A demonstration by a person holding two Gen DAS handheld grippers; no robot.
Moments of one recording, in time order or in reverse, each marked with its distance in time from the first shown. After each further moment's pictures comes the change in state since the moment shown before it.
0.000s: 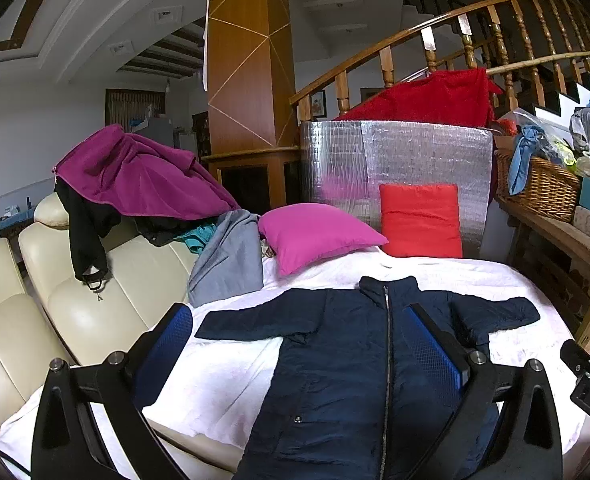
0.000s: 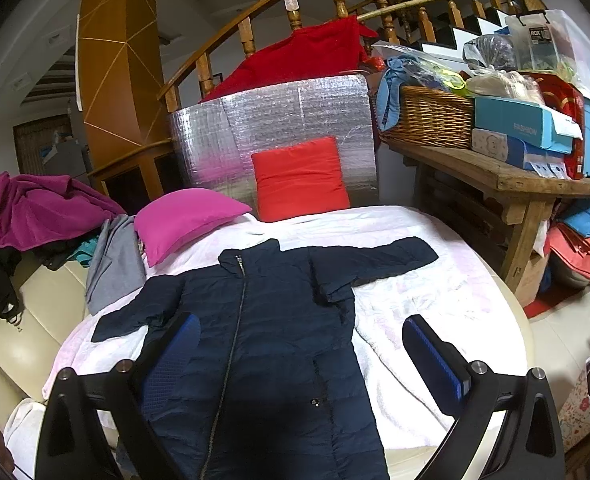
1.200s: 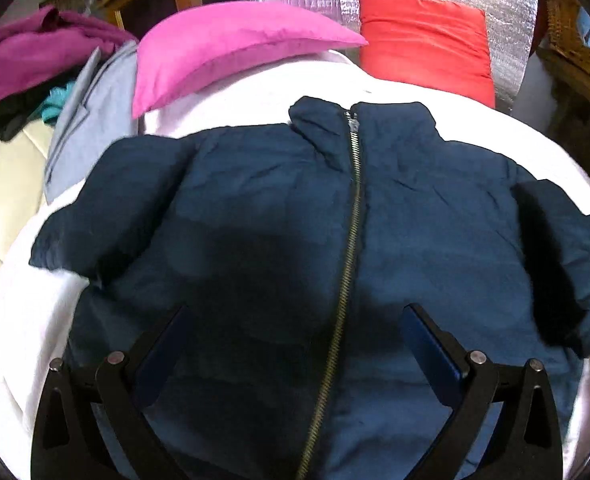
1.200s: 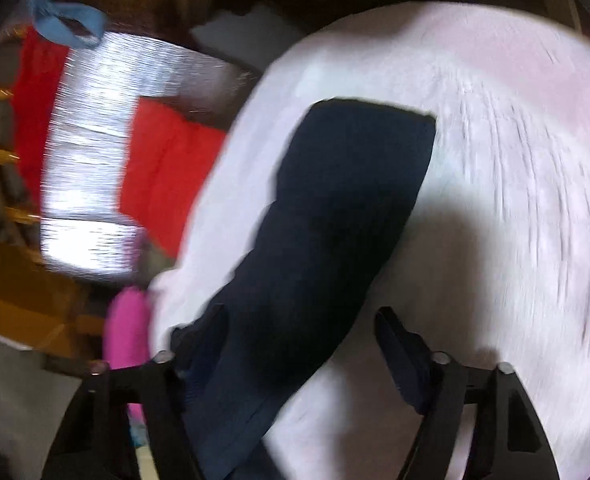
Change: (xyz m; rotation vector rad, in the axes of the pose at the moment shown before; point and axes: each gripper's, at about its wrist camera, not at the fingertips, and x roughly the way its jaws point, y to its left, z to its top) left arm 0.394 -0.181 -0.113 0.058 0.587 -0.027; right arm 0.474 -0.301 -0.023 0.892 0.409 0.100
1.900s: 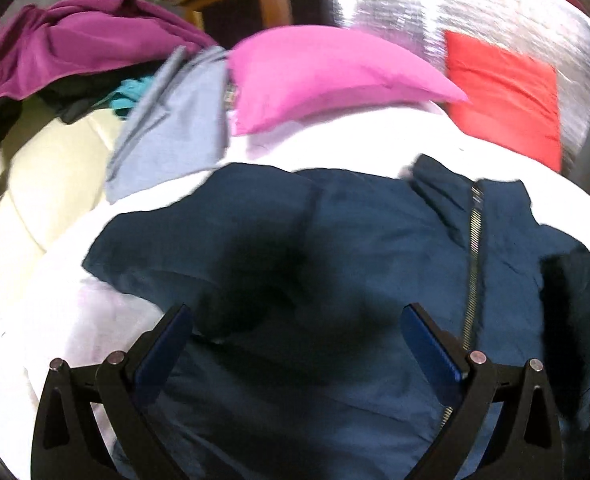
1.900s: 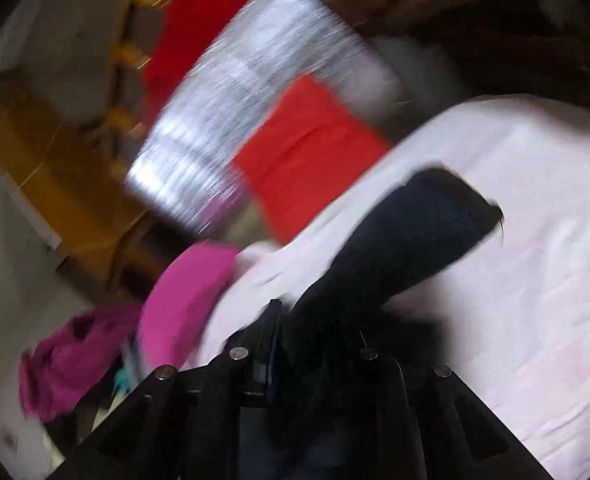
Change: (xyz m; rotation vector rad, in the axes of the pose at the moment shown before) left arm 0.000 0.095 0.035 -0.182 -0.088 0.157; right arm -0.020 0.174 -0.134 -0.458 -0.077 0.323
